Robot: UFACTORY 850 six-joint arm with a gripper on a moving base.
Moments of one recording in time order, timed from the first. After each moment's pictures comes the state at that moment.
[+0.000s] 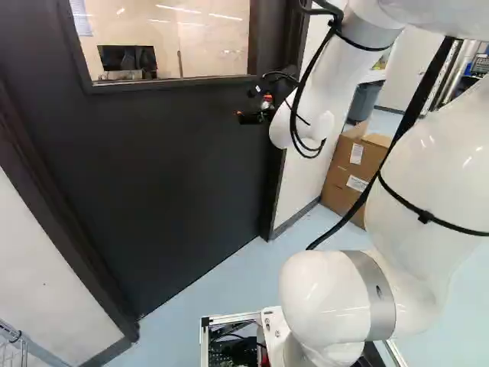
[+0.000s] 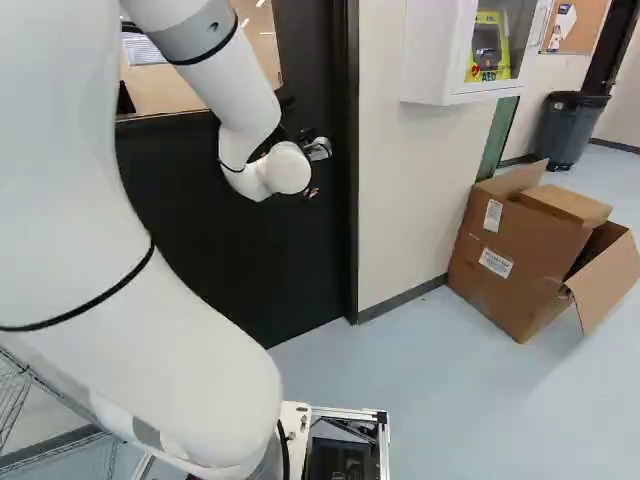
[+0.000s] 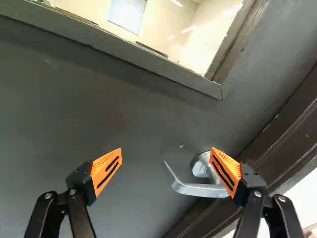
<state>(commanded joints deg) -7.1 1.8 -38.0 -35.3 50.0 0.0</state>
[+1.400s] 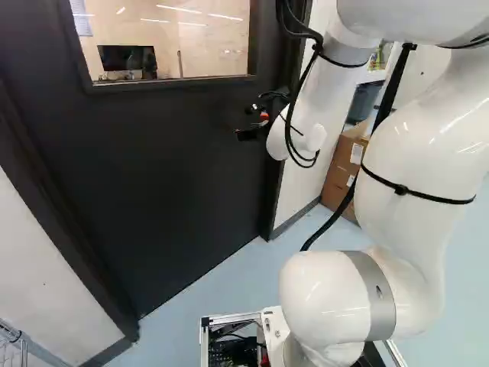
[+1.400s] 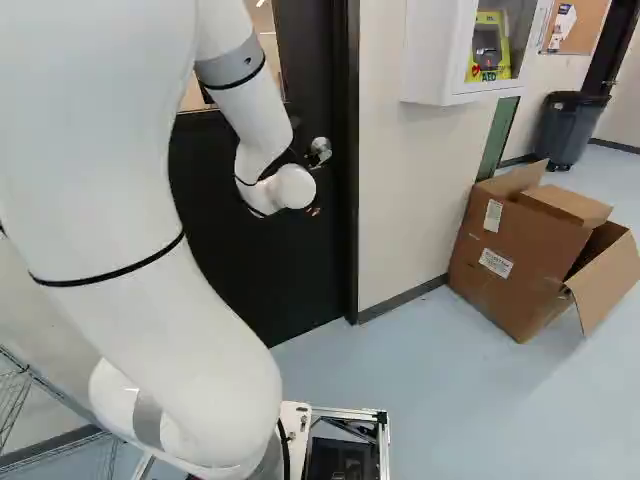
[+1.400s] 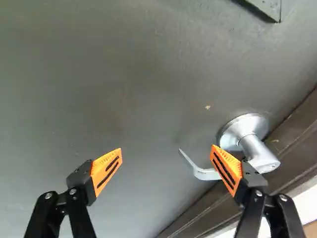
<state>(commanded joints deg) -7.0 -6.0 -37.2 -35.4 50.0 0.0</state>
